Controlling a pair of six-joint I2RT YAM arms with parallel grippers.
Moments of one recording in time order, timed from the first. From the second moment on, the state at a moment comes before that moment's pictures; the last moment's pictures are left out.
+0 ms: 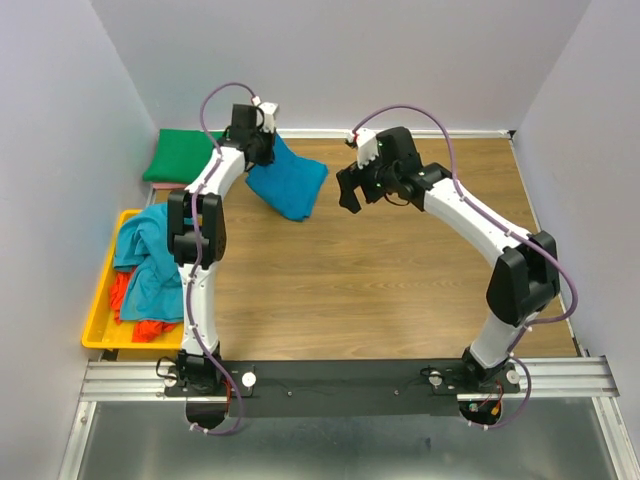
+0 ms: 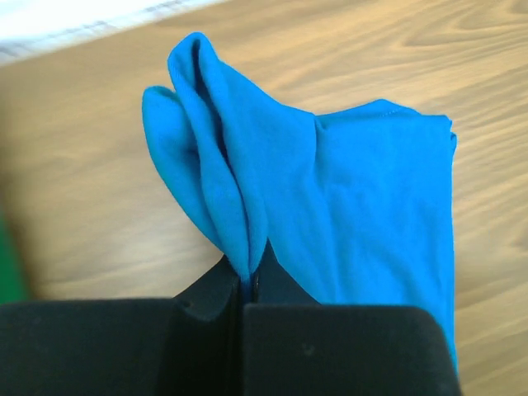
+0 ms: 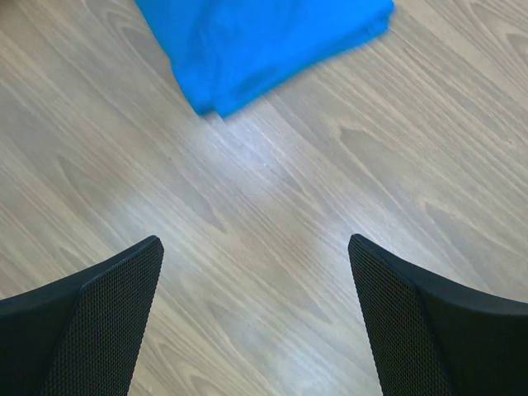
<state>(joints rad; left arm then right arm) -0.16 2.27 1.91 -0.32 0.21 -0.02 0.53 1.76 1.52 -0.44 -0.24 -0.12</state>
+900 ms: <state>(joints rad) -0.03 2.30 2.26 -0.51 0.12 0.46 0.52 1.72 1.47 -0.47 -0.21 -0.16</state>
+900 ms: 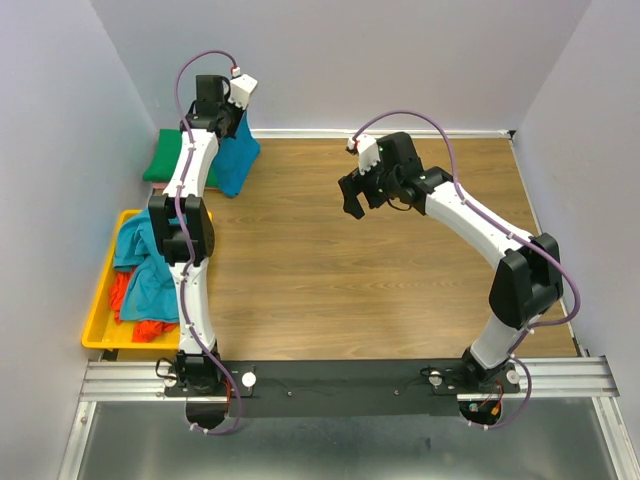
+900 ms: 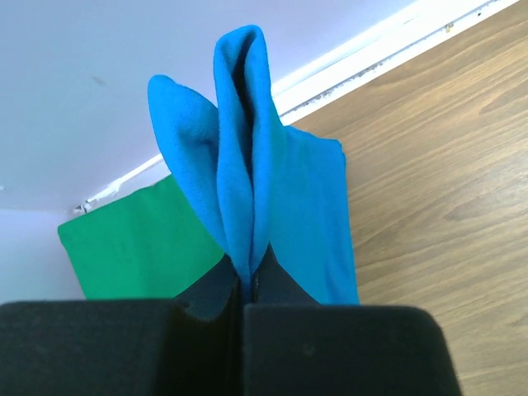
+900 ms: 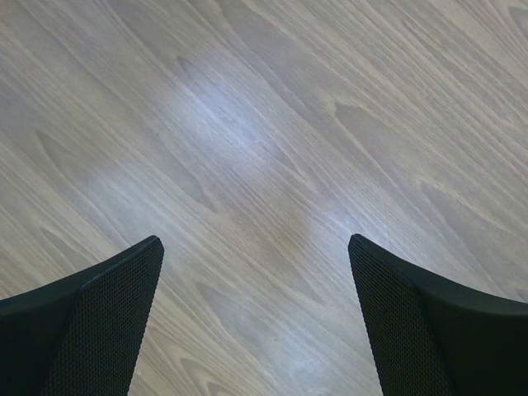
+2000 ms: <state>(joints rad) 0.04 2.26 2.32 -0.53 0.14 0.49 0.52 1.72 1.46 -0.47 -0.21 -0.17</state>
